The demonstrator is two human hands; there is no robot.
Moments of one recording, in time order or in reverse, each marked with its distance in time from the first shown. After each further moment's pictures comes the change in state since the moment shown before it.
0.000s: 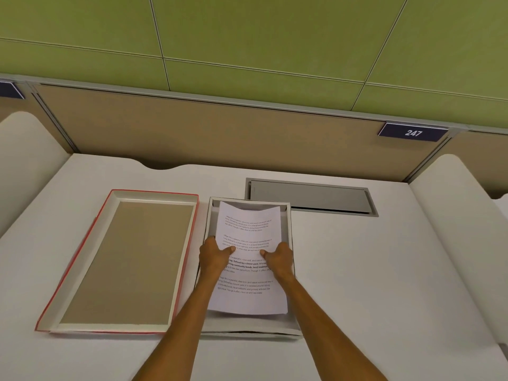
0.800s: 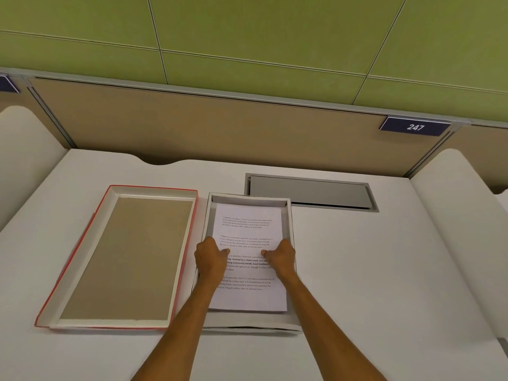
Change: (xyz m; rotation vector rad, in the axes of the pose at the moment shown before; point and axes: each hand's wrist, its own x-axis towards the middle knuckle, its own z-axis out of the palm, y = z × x) left_hand -0.018 -0.002 0.001 0.211 0.126 0.055; right_hand -0.004 0.004 -0.007 0.026 -0.004 -0.010
